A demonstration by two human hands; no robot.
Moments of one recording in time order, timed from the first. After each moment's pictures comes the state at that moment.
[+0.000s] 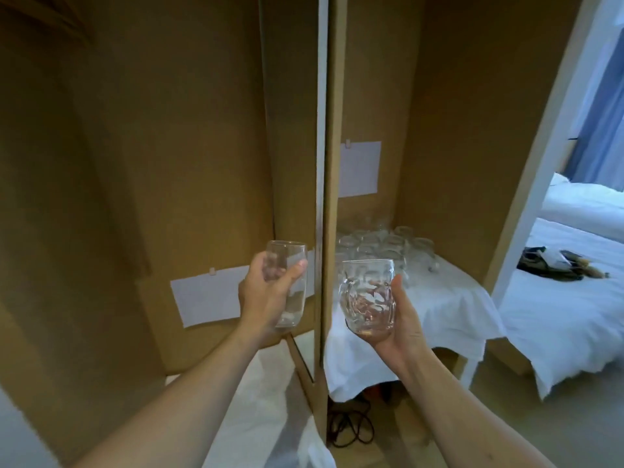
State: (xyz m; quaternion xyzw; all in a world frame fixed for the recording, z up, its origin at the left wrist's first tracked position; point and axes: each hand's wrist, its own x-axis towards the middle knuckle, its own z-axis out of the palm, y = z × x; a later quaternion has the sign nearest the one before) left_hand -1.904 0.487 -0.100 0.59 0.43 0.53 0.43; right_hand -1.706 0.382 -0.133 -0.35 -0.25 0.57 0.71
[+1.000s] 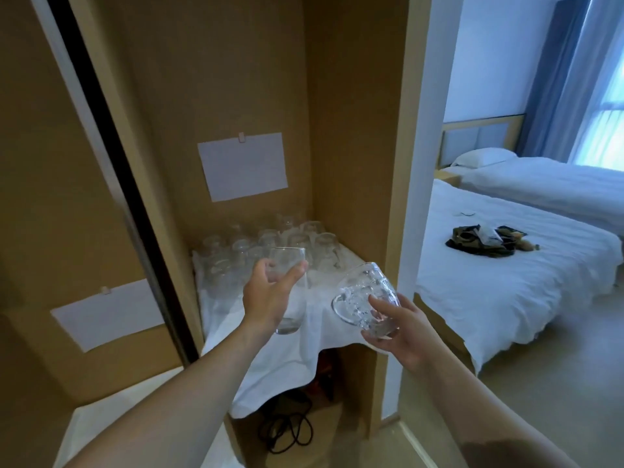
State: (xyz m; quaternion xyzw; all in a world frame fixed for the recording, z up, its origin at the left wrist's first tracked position) left_hand -1.597 0.435 -0.123 0.62 0.46 0.45 0.44; right_hand -1.399 0.285 -0.158 -0.48 -0.17 0.51 0.69
